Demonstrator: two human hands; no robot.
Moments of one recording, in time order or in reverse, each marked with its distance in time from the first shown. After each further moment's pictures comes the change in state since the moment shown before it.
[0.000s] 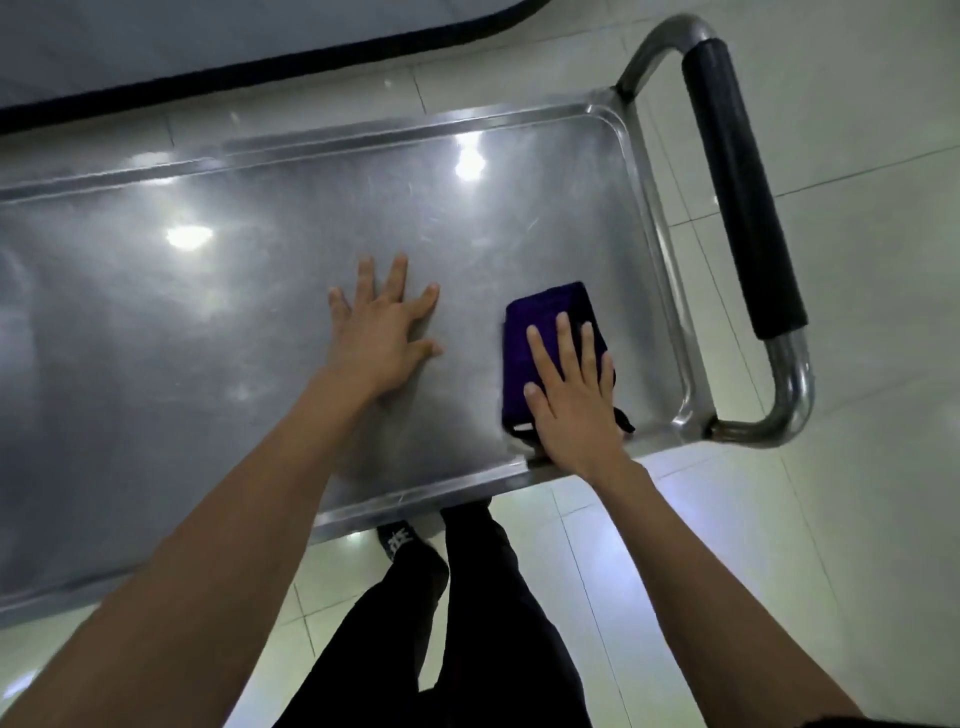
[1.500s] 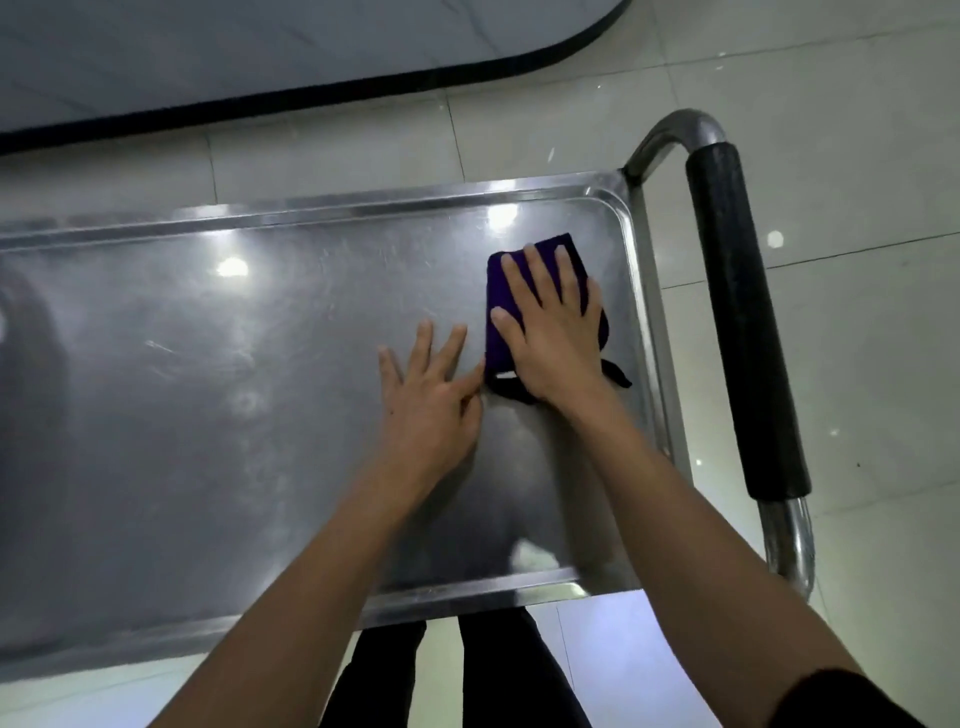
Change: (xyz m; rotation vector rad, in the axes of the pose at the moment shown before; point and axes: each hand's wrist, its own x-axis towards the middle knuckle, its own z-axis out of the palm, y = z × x) left_hand 0.050 0.100 0.016 -0.062 0.215 -0.047; right_hand 0.200 0.027 -0.064 -0.034 0.097 -0.178
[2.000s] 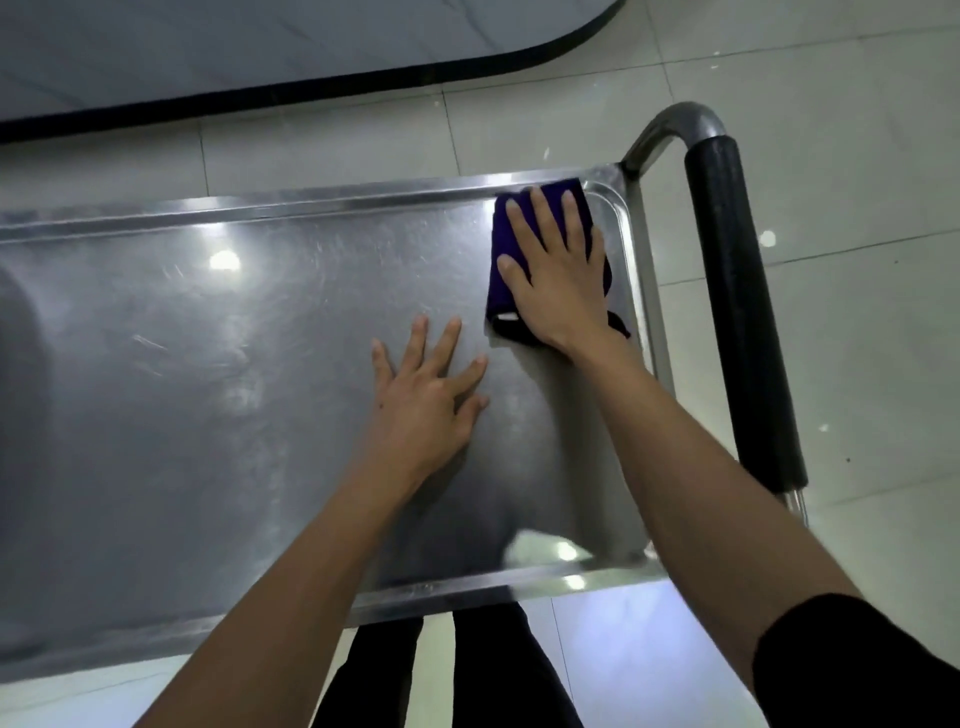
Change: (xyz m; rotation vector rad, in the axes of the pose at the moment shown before) left_hand 0.001 -0.009 0.004 0.083 -0.030 0.041; right_hand 0.046 0.014 -0.017 0.036 0.016 -0.005
